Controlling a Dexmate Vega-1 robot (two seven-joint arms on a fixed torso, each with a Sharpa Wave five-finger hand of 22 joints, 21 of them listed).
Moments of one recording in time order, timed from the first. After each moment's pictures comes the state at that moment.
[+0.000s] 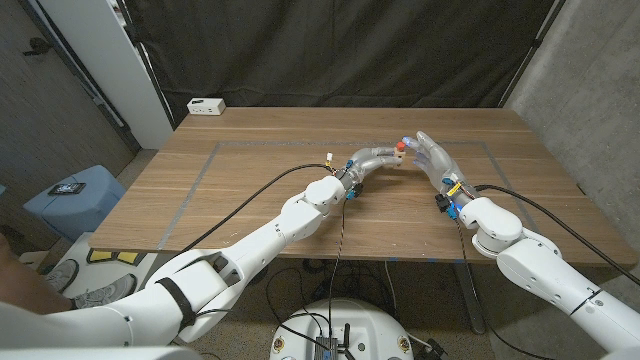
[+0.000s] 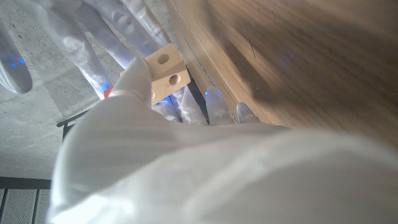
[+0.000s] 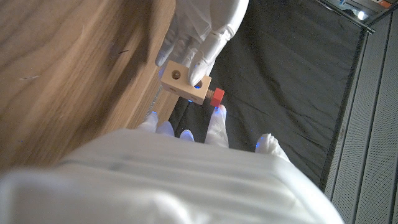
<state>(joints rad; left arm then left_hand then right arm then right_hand) 0.56 0.13 0.77 -1.07 -0.30 -0.17 -0.01 0.98 0.03 0.29 -0.15 0.17 0.88 -0.20 0.21 0.19 0.87 -0.22 0.21 0.45 0.42 -0.05 0.22 0.19 0.06 0.14 0.20 0.18 -1.22 -0.77 -0.27 -1.93 0.58 0.06 -0.20 0.10 0.11 0.30 -0.01 0.17 0.46 -0.09 0.20 0.18 -0.17 -0.02 0.19 0.18 -0.17 0.13 0.19 0.20 -0.08 0.19 0.18 0.17</state>
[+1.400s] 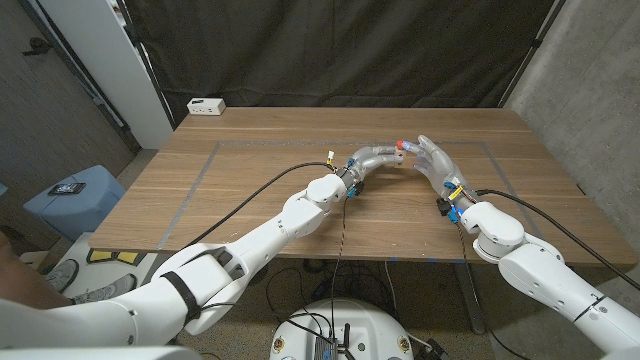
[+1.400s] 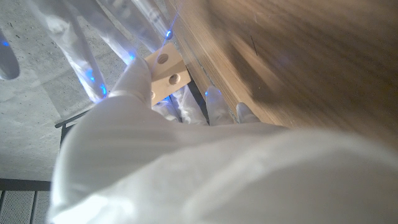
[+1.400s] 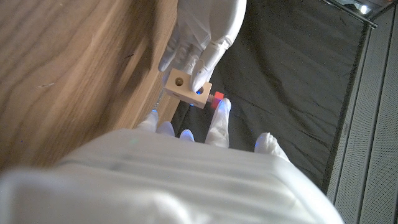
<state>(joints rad) 0.53 0.10 0.78 -1.01 -0.30 -0.19 -0.02 0.98 0.03 0.29 -0.15 0.17 0.88 -0.19 0.20 0.19 0.87 -0.22 0.21 0.45 0.42 -0.05 0.22 0.19 0.06 0.15 0.20 0.18 -1.25 -0.77 -0.25 -1.94 0.59 0.07 -0.21 0.10 0.11 0.32 -0.02 0.17 0.54 -0.10 0.21 0.18 -0.17 -0.02 0.20 0.18 -0.17 0.13 0.20 0.19 -0.05 0.19 0.19 0.17</state>
